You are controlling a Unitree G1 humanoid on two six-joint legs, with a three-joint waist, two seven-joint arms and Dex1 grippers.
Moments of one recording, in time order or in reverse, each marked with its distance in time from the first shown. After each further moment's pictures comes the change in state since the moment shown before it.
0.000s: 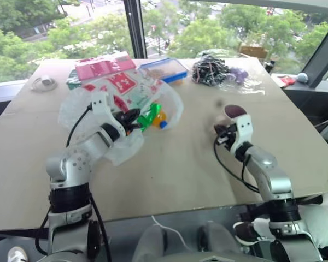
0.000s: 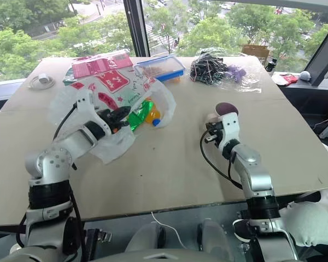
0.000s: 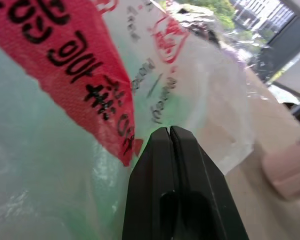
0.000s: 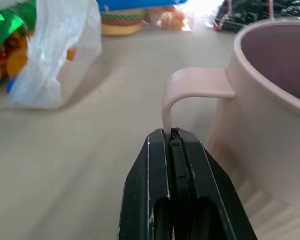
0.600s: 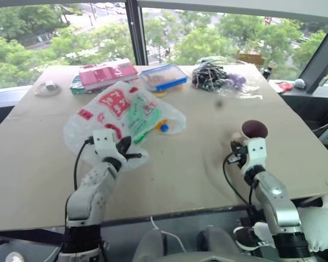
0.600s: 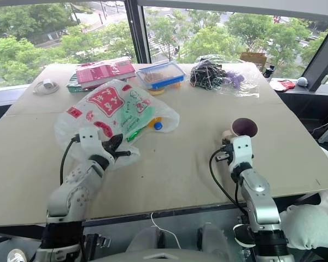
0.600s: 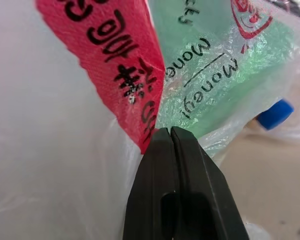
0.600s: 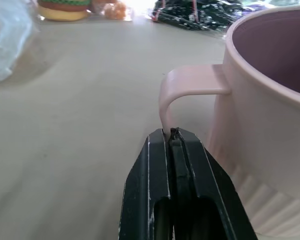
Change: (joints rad) left arm 0.337 -0.114 -0.117 -0.077 0.334 -0.361 0.035; right arm 0.282 0.009 0.000 -0.152 -0.093 -0.142 -0.161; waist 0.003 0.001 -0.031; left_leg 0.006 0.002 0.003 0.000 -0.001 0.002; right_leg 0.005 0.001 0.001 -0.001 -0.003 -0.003
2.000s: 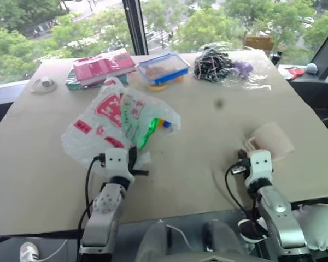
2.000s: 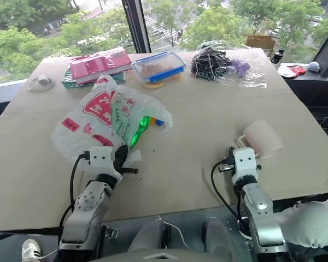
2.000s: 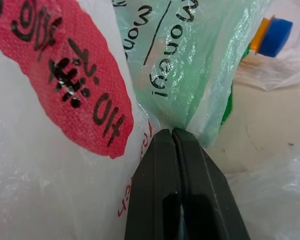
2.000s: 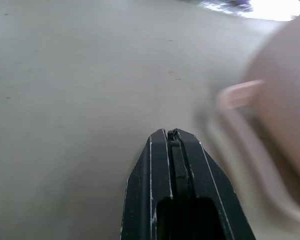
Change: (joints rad) left arm 0.156 -0.078 -0.114 -0.038 0.250 -0.263 -0.037; right arm 0.108 -0.012 0.048 -0.116 -0.074 -0.016 -0.089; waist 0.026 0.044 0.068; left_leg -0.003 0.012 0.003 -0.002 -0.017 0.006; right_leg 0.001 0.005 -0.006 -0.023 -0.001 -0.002
